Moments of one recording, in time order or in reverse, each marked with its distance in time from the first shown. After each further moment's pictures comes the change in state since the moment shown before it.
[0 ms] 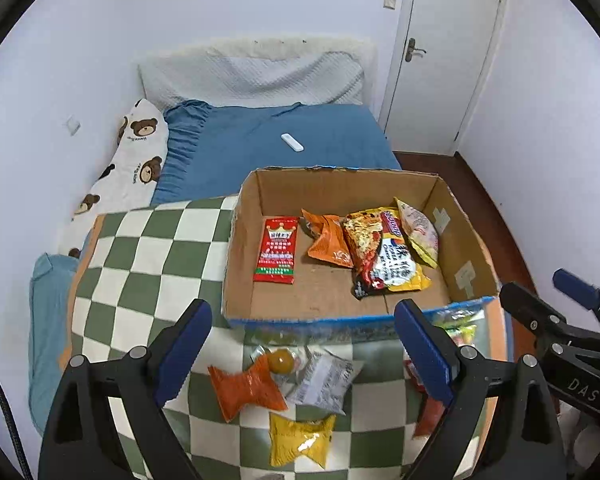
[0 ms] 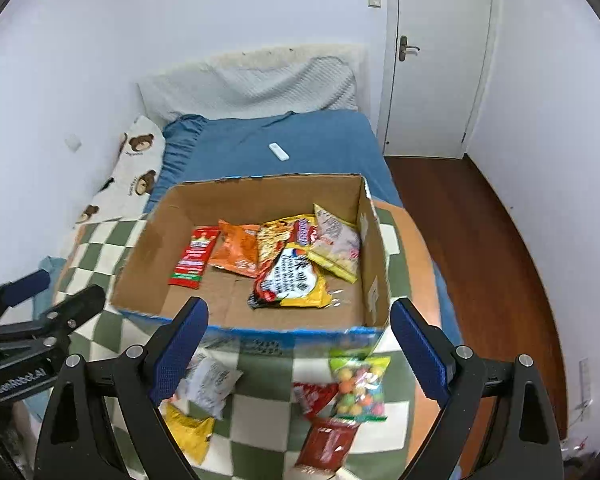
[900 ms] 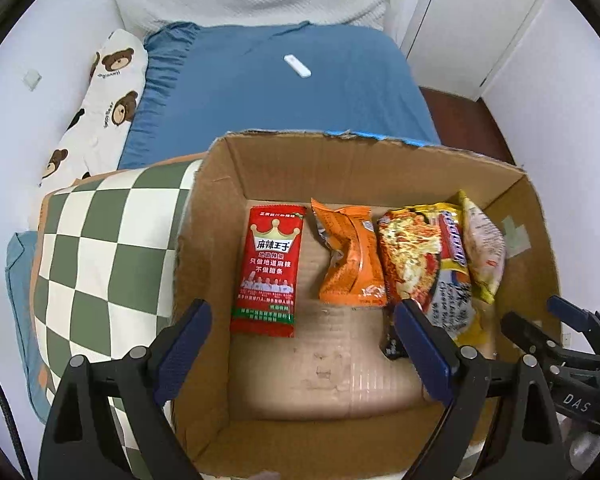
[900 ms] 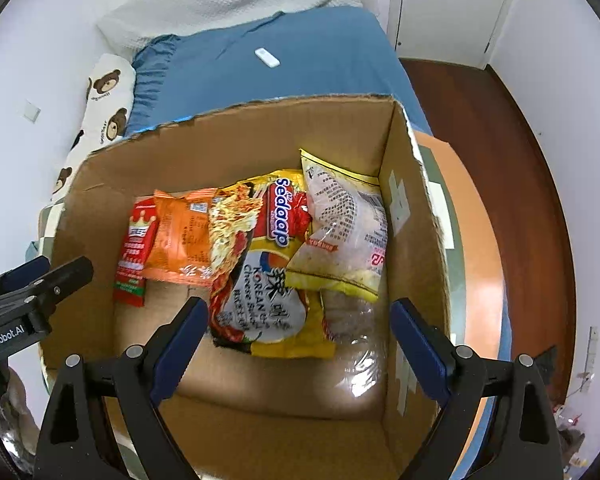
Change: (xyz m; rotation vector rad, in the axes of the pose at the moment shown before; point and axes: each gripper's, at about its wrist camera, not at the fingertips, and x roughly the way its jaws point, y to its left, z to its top) left arm 0.181 0.015 0.087 -0.032 0.317 0.000; right arm 0.211 -0.032 0.064 0.061 0.381 0.024
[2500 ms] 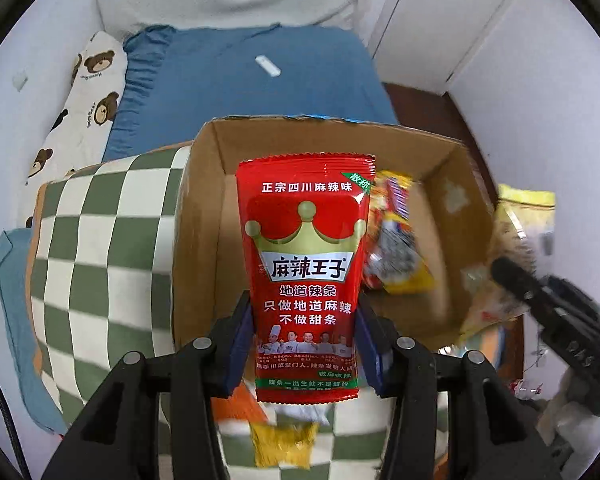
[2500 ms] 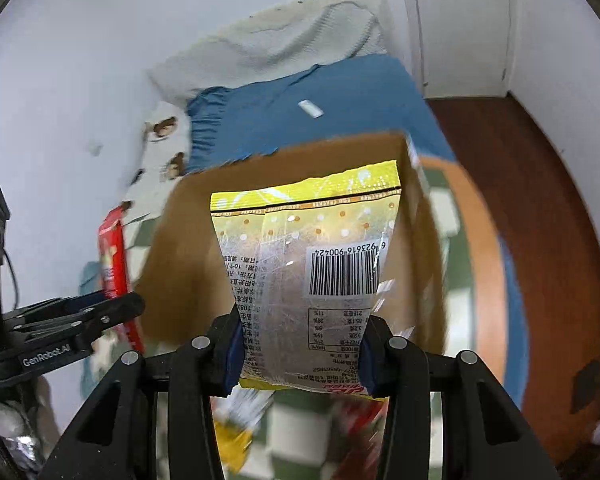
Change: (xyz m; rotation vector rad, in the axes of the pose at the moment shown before) left arm -0.047 -0.005 -0.023 0.043 0.035 -0.088; right arm -0.076 -0.011 -0.031 0.011 -0.158 0.162
